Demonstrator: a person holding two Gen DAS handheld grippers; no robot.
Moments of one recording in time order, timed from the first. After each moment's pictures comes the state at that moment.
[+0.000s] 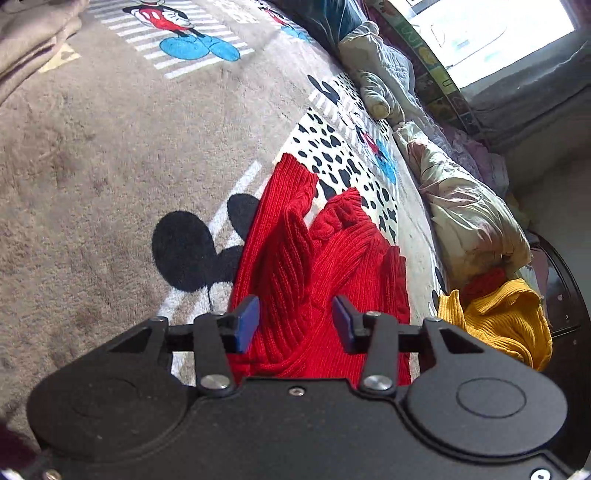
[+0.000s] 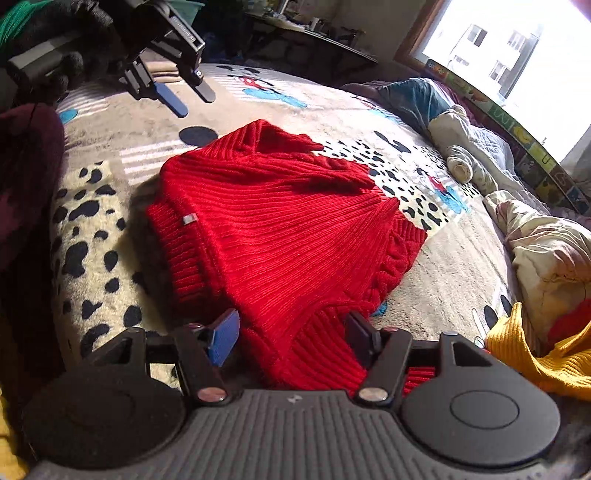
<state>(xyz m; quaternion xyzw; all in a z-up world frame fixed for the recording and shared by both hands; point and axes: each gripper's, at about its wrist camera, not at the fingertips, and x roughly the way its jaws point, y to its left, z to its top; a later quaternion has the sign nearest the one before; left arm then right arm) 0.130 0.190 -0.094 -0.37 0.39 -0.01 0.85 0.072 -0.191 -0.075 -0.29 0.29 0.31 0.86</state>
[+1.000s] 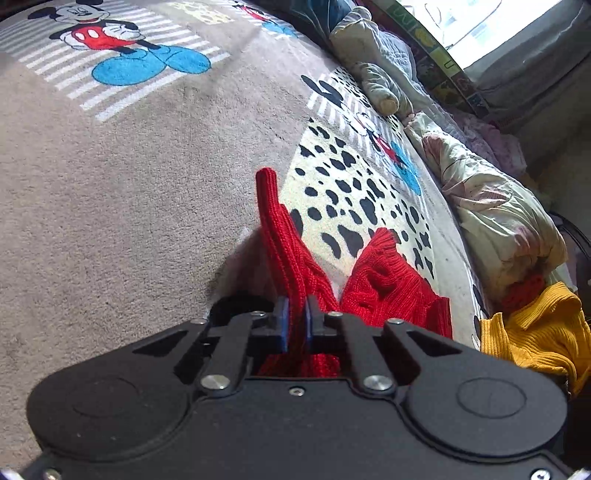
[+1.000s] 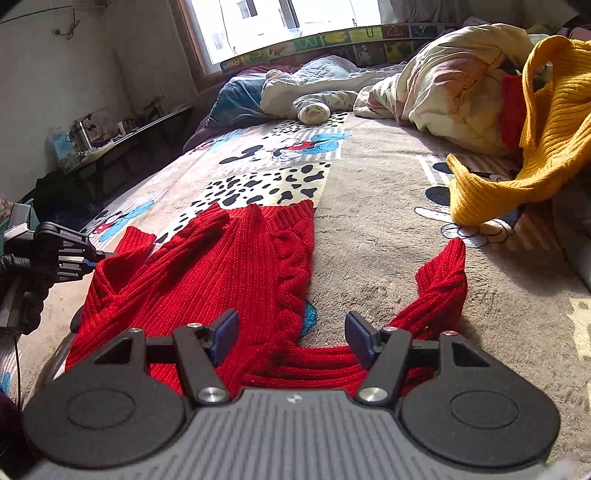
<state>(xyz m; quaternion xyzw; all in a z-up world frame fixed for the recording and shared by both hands) 0.234 0.210 -0.130 -0.32 0.38 -0.01 0.86 0.149 -0.281 -0.105 0.08 0.32 0.17 0.93</state>
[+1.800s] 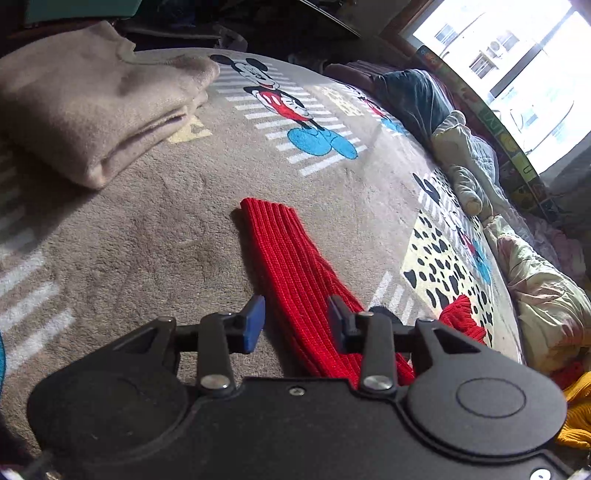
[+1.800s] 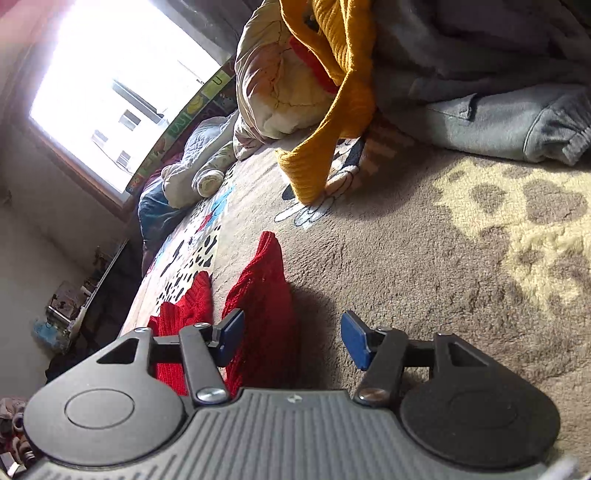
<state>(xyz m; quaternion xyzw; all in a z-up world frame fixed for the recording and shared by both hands) 0.091 0.250 -0.121 -0.36 0.30 0.17 0.87 0.155 -0.408 -0.200 0.40 0.28 0.07 0.87</state>
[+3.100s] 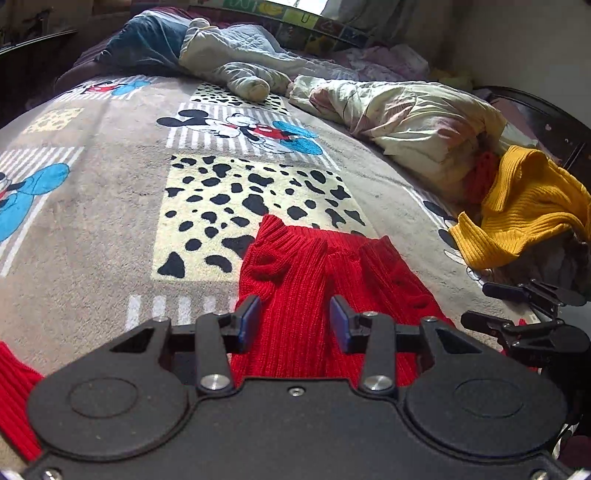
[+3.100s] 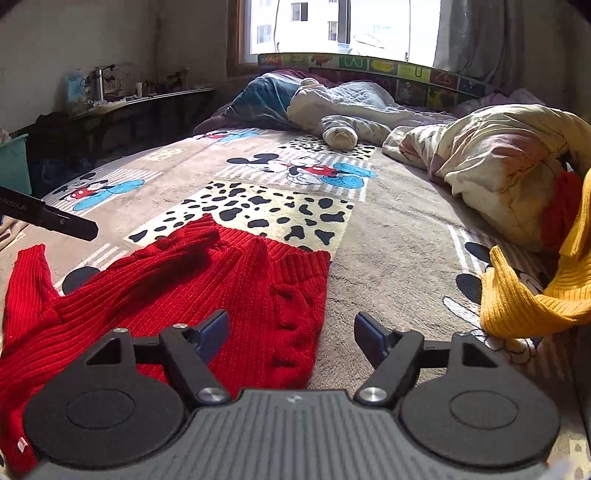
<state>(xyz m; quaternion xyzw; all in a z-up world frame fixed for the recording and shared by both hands) 0.268 0.108 -0.101 -0.07 0.37 -0.16 0.91 0.252 -0.195 -0.114 -0.08 0.30 0.19 0.93</state>
